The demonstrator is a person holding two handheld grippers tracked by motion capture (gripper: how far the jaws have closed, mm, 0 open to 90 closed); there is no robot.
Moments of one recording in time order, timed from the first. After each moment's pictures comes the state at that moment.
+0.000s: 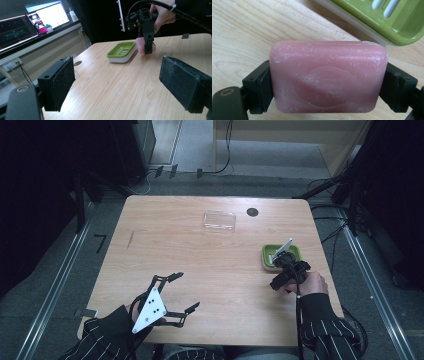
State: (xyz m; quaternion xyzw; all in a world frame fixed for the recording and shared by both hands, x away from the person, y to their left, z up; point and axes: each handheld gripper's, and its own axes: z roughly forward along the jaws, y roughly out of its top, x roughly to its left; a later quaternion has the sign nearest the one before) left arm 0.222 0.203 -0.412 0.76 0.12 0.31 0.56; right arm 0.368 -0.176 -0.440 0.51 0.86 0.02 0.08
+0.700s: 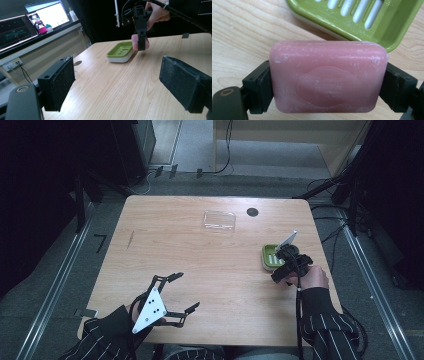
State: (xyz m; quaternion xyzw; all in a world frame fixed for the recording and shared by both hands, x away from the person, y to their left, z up) left arm 0.222 0.203 -0.412 0.76 0.12 0.31 0.56; right arm 0.383 -0.182 -0.429 0.54 0.84 0.04 0.08
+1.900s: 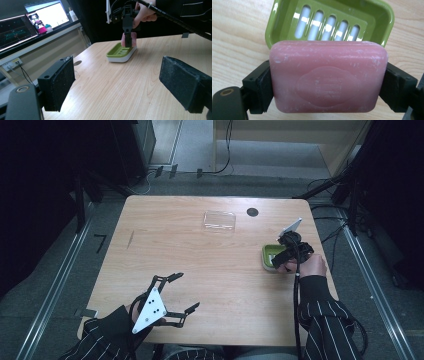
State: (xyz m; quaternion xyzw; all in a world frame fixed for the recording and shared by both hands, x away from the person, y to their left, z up) left arm 0.222 0.203 -0.412 0.76 0.12 0.31 0.56; right arm 0.419 -0.189 -0.420 0.58 0.81 0.06 0.09
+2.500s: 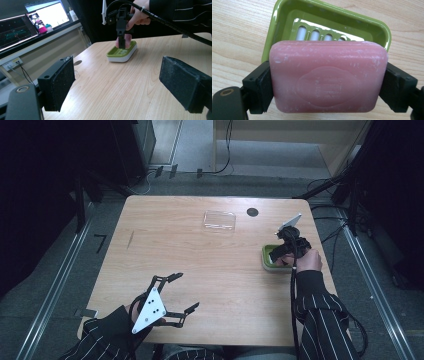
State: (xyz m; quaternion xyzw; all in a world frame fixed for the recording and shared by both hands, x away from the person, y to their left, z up) left arm 0.222 0.204 -0.412 0.76 0.12 0.31 0.56; right arm 0.439 -0.188 -0.425 0.60 0.79 0.08 0.09
